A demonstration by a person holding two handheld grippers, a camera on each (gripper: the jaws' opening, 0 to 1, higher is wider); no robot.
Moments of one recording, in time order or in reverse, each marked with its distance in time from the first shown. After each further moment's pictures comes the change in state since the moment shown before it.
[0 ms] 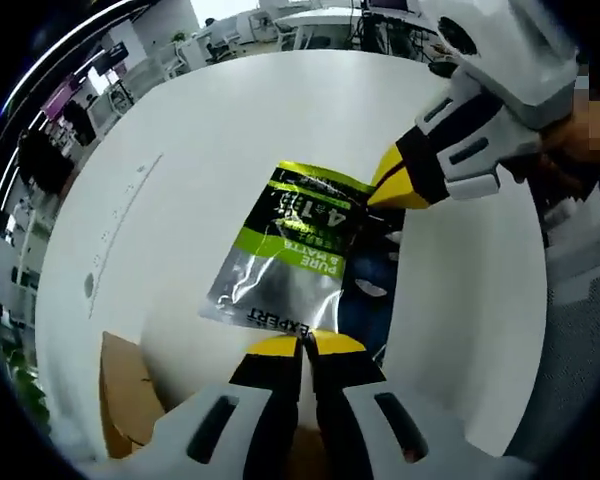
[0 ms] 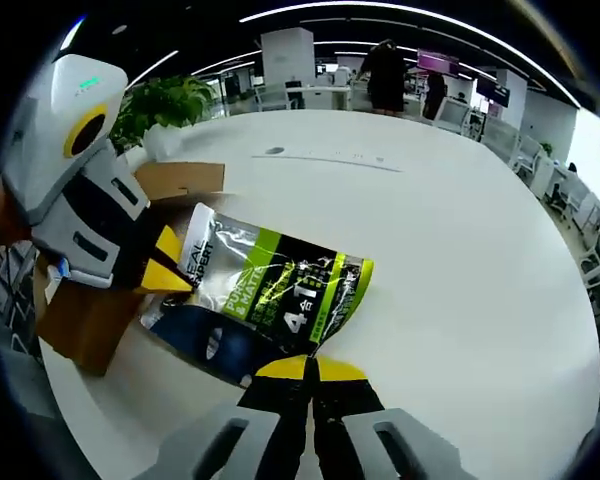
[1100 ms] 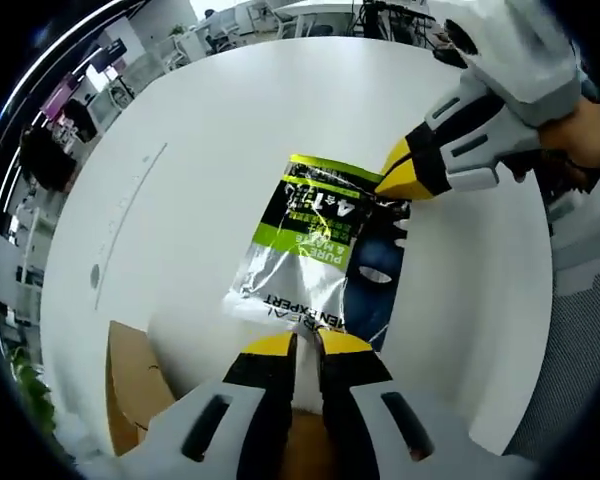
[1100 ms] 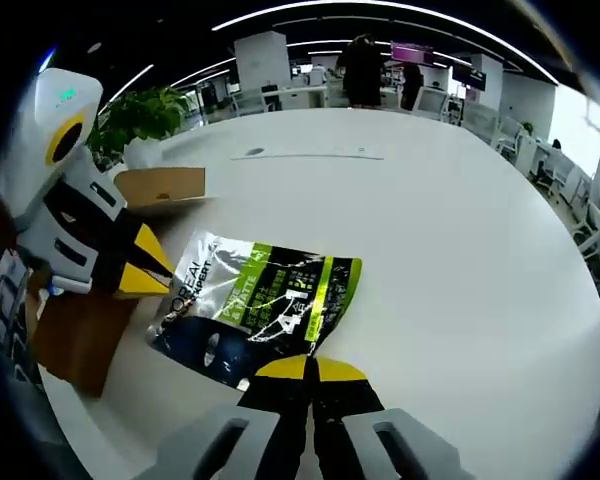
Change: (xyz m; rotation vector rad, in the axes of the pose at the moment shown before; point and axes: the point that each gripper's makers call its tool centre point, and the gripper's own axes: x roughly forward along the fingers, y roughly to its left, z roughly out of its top) left arm -0.014 0.010 -0.010 -0.024 0.009 0.008; right arm 0.009 0.000 -0.005 0.104 -0.010 -0.038
